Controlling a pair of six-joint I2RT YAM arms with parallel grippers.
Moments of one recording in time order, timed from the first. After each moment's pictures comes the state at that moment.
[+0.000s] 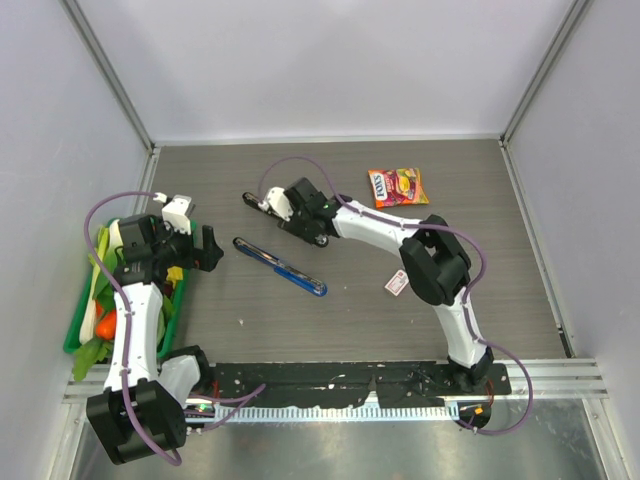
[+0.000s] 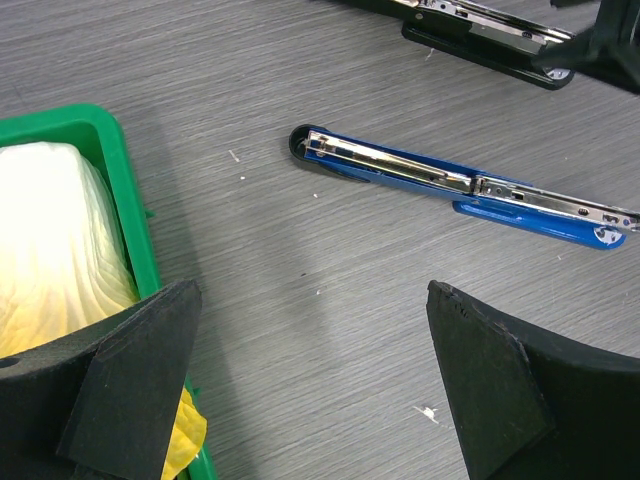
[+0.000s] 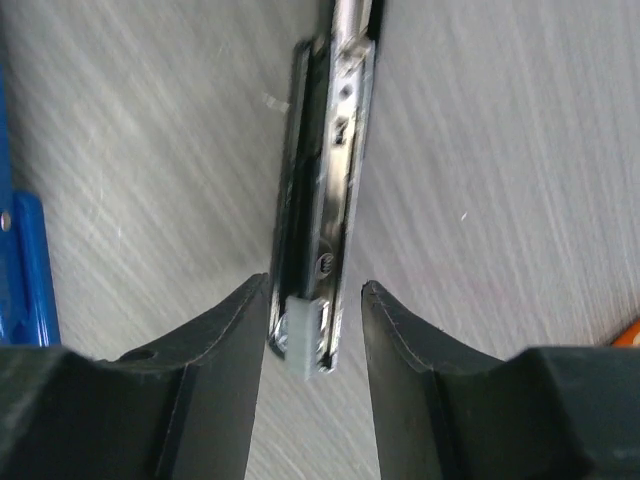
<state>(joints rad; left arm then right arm) 0.26 0.95 0.75 -0.52 0.55 0.26 0.82 2.12 1.64 -0.41 0.12 -0.44</state>
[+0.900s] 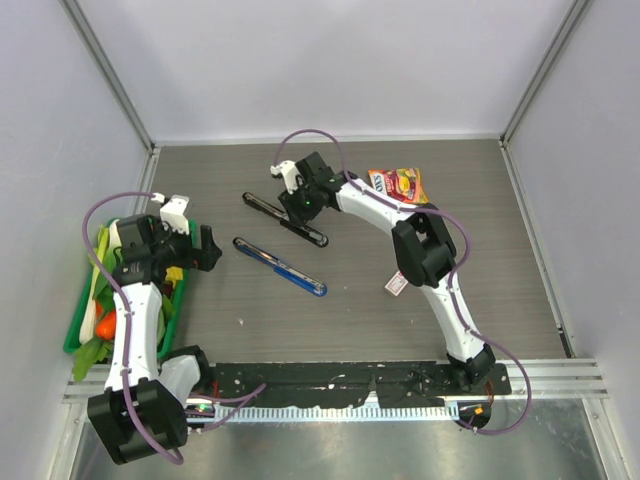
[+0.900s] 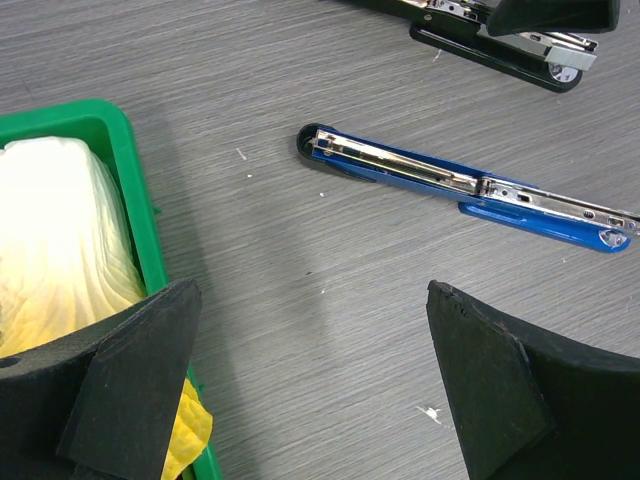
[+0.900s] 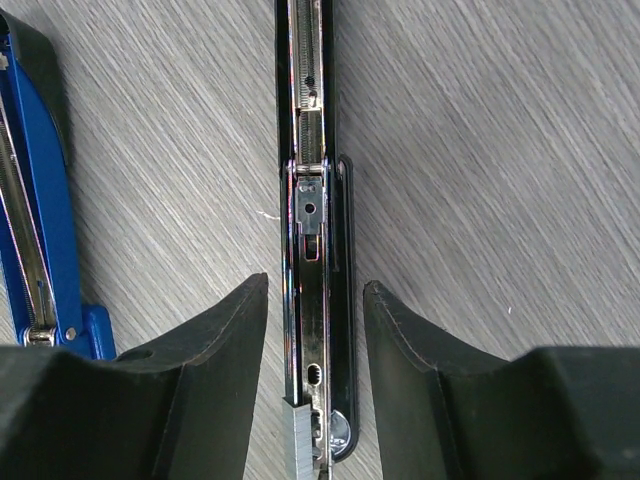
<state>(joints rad) 0.28 0.95 0.75 -0.52 0.55 0.26 0.68 2.33 1.98 -0.51 -0.25 -0.17</state>
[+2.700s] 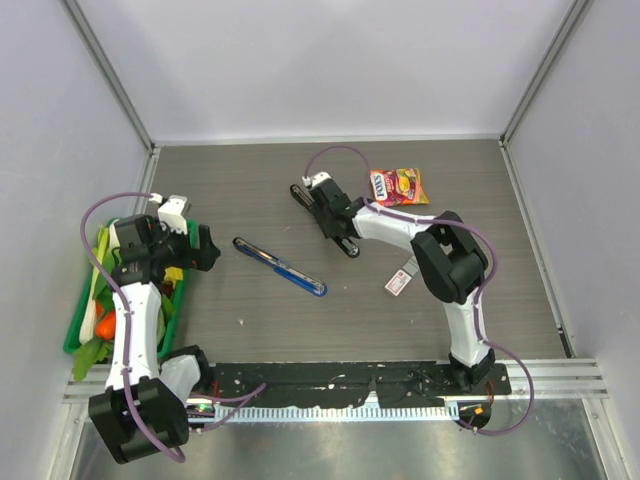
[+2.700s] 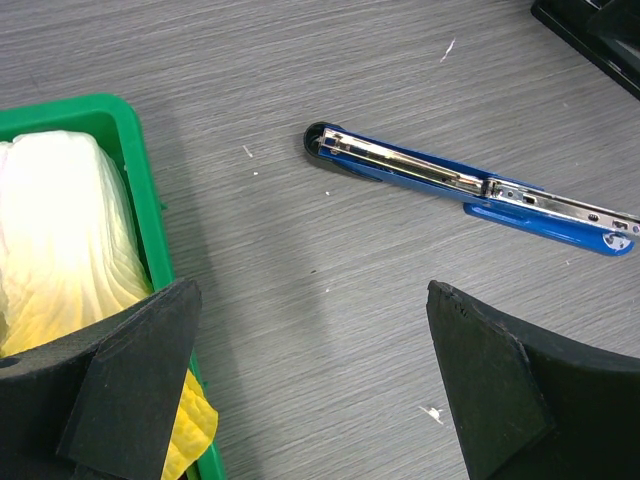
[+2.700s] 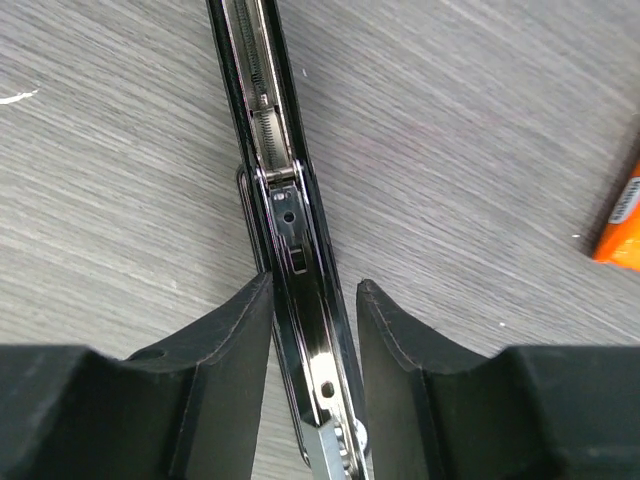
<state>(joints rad) 0.30 0.95 0.75 -0.52 0.55 0.26 0.71 2.07 1.48 -0.29 0.30 0.08</state>
